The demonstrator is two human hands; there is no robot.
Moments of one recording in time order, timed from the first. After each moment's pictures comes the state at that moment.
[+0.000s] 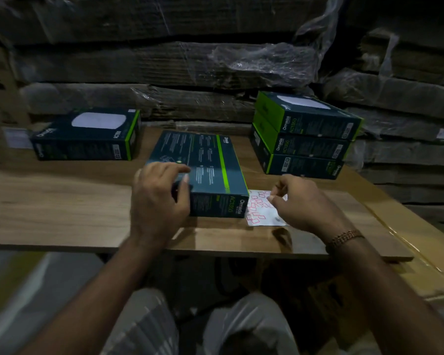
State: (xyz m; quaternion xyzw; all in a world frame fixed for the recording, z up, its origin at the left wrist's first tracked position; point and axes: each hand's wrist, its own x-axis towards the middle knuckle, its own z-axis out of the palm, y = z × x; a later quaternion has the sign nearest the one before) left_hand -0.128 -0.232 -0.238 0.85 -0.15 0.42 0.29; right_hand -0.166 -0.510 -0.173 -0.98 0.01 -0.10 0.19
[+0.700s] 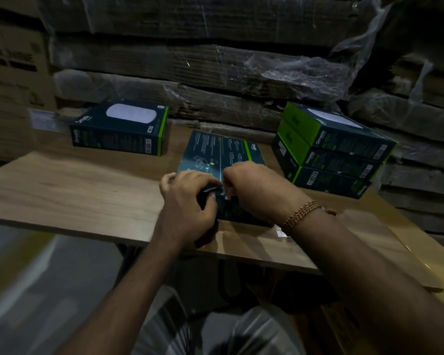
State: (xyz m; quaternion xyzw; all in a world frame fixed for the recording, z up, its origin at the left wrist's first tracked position) left_hand -0.133 -0.205 -0.244 0.85 -0.16 0.33 0.37; right_hand -0.143 -0.358 -0.127 -0.97 -0.21 -0.05 -0.04
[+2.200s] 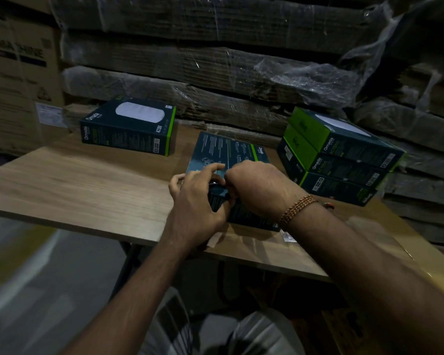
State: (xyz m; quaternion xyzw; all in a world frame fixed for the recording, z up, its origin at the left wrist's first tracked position) left_hand -0.125 -0.206 -0.252 0.84 -0.14 0.33 0.41; right_hand -0.129 -0.338 -0.125 -0.95 -0.23 -0.06 -0.18
